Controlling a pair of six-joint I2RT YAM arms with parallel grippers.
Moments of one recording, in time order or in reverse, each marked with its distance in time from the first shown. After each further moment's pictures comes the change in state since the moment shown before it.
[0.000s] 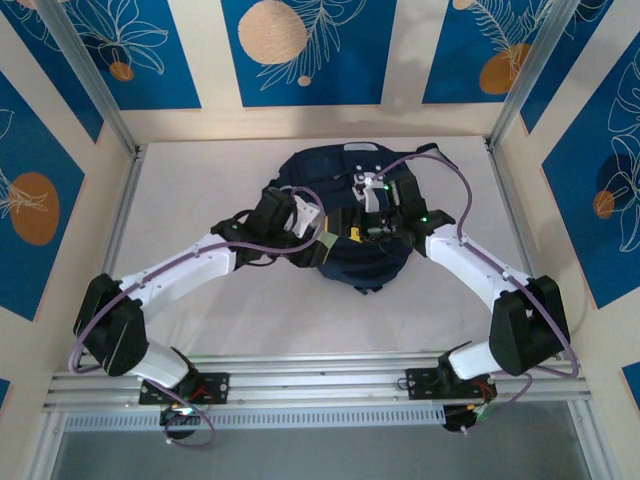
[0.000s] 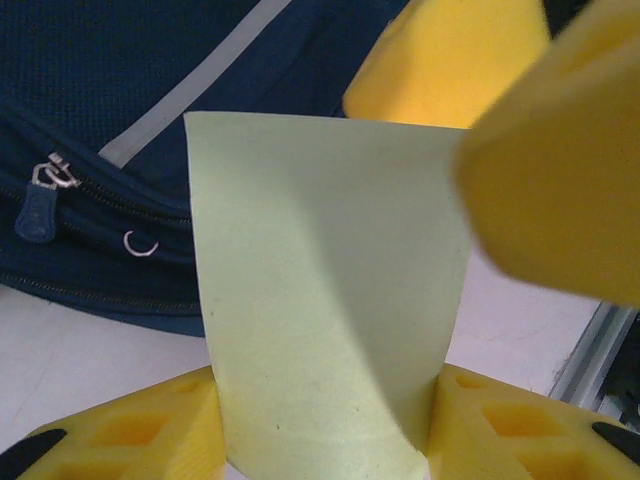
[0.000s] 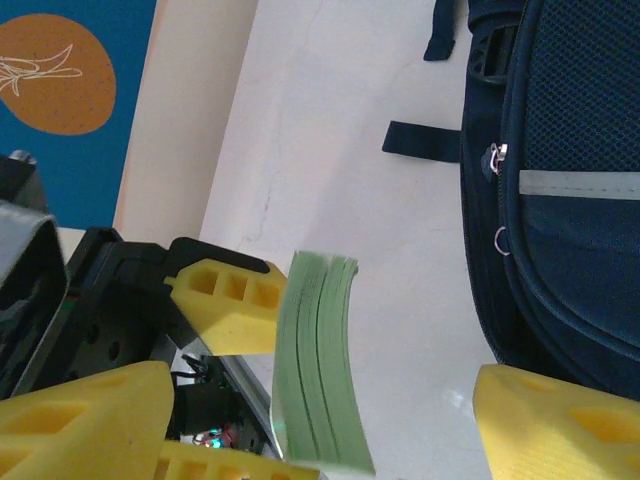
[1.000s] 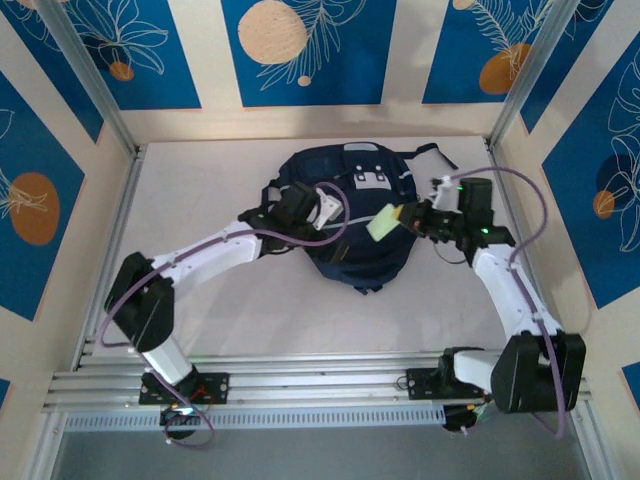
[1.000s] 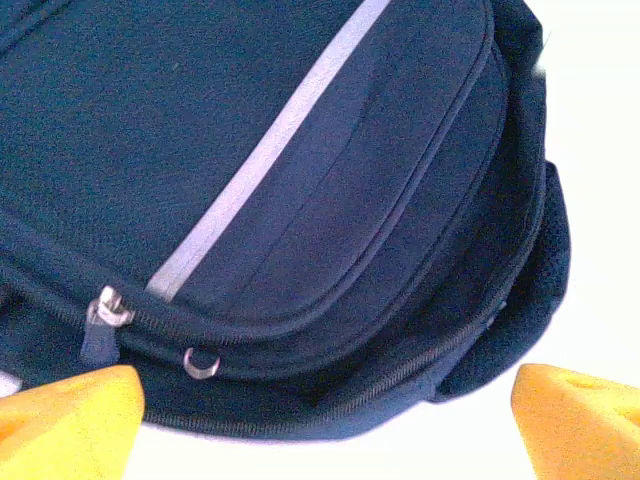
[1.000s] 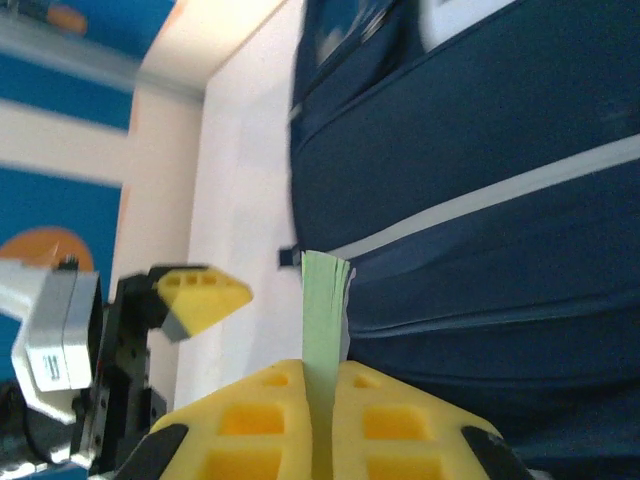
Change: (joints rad) left arm -0.056 0.212 0.188 -0.009 -0.197 0.148; right arm -0.459 -0.262 -0.134 -0.115 -0.008 0.009
